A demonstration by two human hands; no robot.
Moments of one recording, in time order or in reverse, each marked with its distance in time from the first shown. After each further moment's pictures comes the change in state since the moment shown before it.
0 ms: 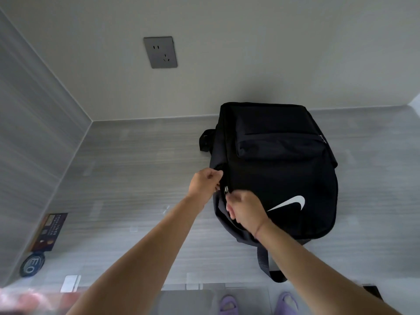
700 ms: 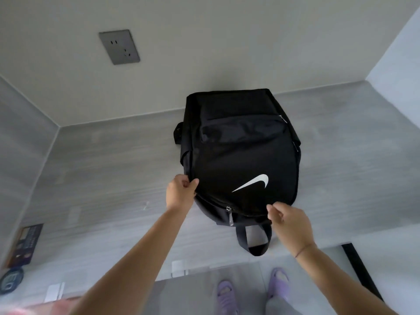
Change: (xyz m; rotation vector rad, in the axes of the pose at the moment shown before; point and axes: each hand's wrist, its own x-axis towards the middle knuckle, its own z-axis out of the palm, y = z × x) left_hand -0.036 -0.027 0.014 0.229 0.130 -0.007; right_hand -0.084 0.113 -0.072 -0.333 0.434 0.037
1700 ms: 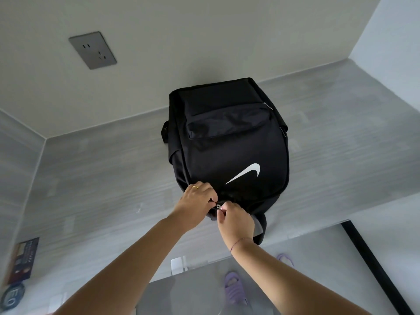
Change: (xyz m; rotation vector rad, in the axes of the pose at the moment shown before) left_hand -0.023 -0.009 0.021 0.813 -0.416 0.896; right_hand -0.016 -0.055 0.093 -0.084 -0.046 0.037
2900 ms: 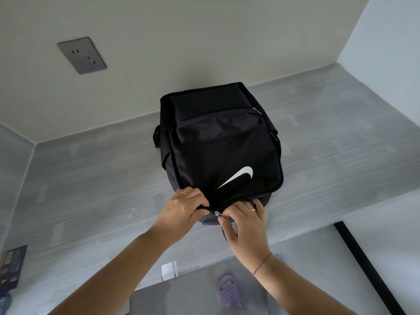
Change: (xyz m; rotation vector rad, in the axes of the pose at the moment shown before) left_hand -0.022 0.021 -0.035 -0.188 0.211 0.097; right_hand -0.029 0.018 -0.064 0.091 0.329 -0.366
